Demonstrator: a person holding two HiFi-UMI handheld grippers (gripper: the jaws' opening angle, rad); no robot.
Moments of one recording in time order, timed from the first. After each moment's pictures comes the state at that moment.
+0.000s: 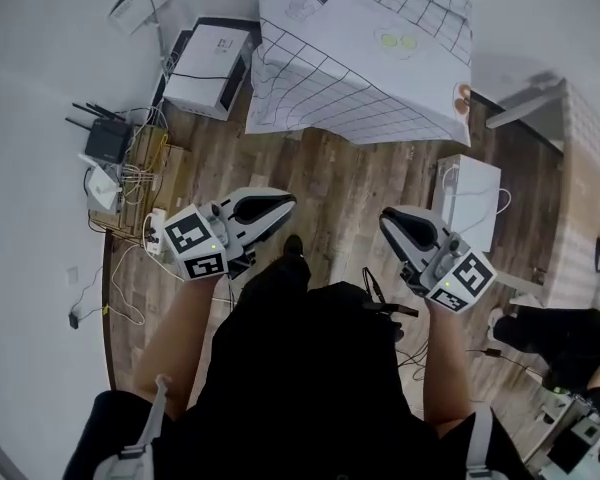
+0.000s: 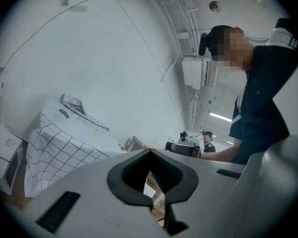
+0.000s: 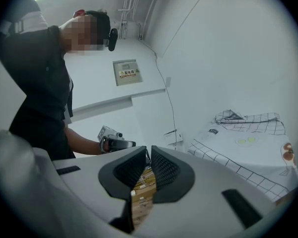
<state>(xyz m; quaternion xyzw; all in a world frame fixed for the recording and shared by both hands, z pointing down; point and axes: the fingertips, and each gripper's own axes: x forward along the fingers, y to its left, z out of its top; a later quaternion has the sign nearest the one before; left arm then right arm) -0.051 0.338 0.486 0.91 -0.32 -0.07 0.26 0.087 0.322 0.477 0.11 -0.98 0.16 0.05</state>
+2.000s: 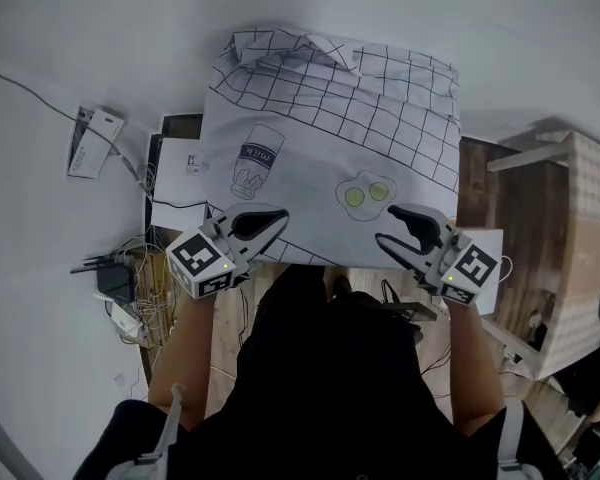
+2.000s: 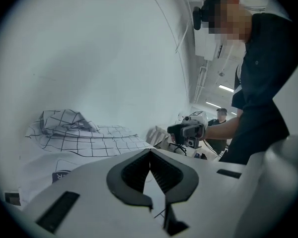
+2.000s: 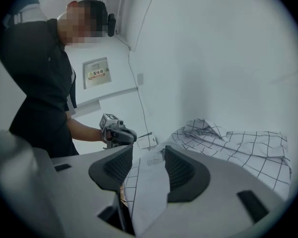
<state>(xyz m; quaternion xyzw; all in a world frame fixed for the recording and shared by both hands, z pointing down) -0.093 -0.142 0.504 0.93 -0.29 0.10 0.21 0.060 -0.148 0.496 0.12 -0.97 0.18 0.08</state>
